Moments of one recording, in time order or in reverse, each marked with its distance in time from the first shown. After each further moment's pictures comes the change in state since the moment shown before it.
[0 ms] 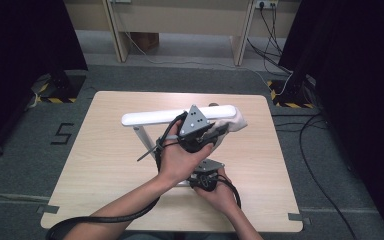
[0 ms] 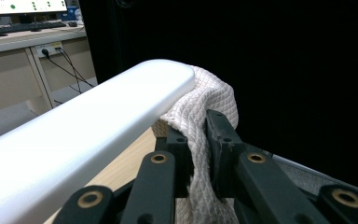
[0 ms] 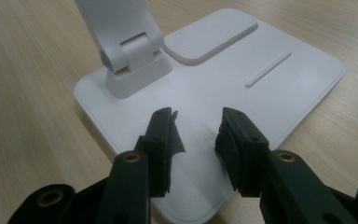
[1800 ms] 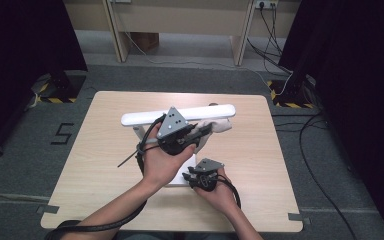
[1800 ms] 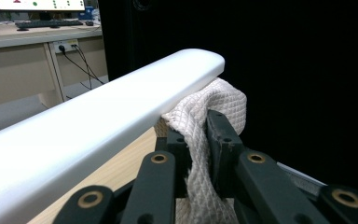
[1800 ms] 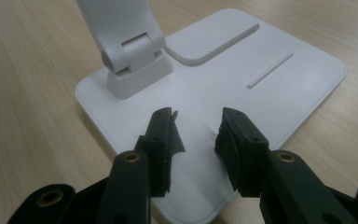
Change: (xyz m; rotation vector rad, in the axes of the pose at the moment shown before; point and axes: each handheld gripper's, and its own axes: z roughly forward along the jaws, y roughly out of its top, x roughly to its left) left arm 0.016 -0.010 -0.035 -0.025 0.041 -0.060; right arm 0.000 0.000 0.000 0.001 0.003 0.000
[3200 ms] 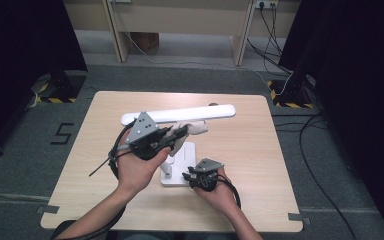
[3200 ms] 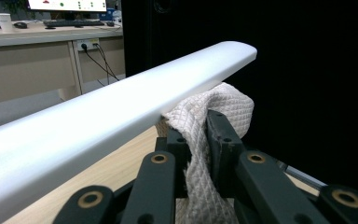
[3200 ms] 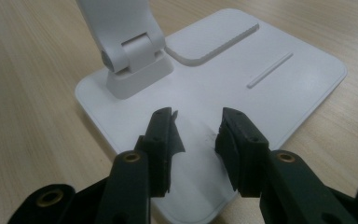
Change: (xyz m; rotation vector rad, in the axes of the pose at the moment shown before) left arm 0.025 -0.013 -0.049 -0.018 0.060 -0.031; right arm 0.000 0.000 0.000 0.002 0.000 0.003
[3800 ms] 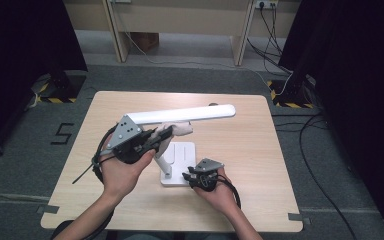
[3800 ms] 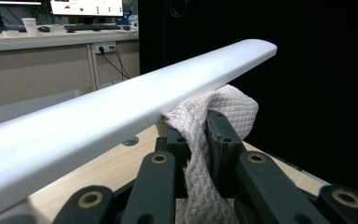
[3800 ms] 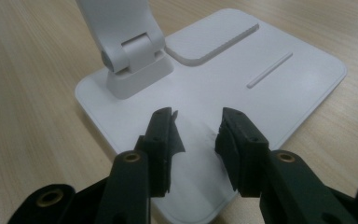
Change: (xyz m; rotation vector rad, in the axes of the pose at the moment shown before) left arm 0.014 -0.008 -0.028 -0.019 0.057 -0.004; right arm 0.000 0.000 0.000 -0.002 -0.002 0.001
